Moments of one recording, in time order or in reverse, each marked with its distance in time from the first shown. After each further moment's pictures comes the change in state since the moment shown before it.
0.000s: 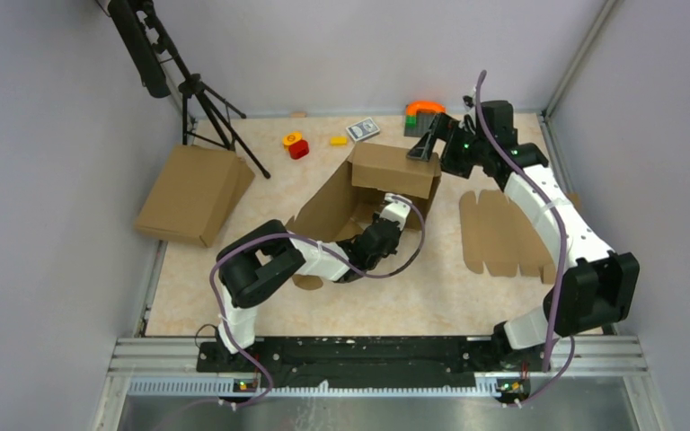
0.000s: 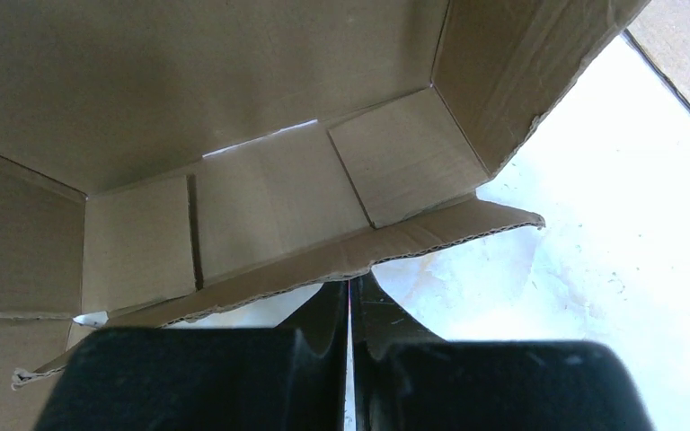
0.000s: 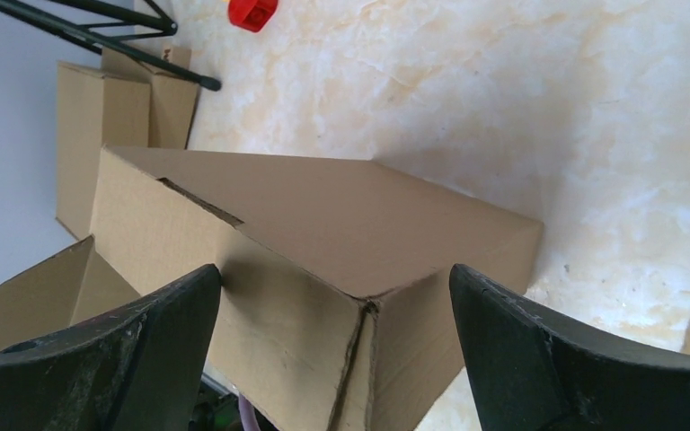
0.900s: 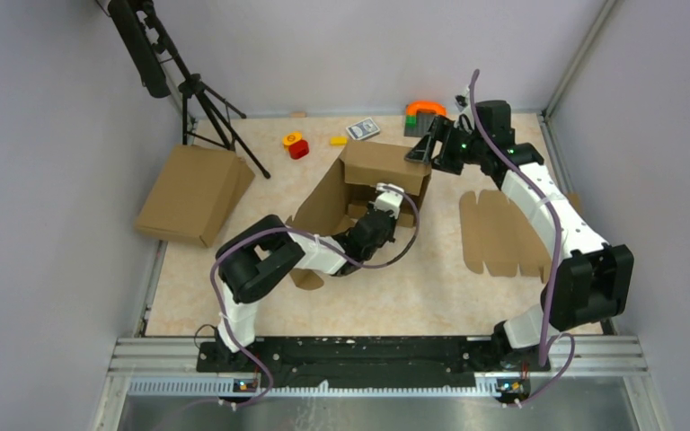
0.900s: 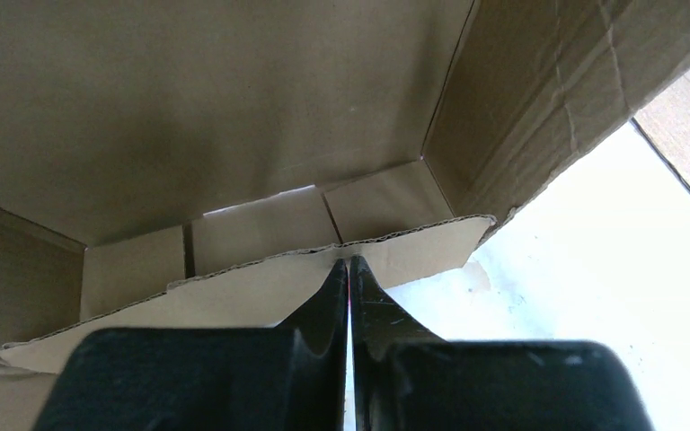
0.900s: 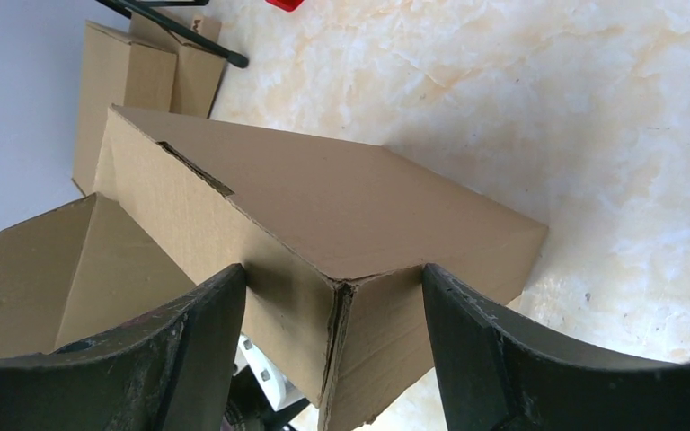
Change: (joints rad) left arm 0.063 0.007 0.000 0.108 0.030 0.008; right arm -0.012 0.039 -0.017 0.073 -0.133 -0.051
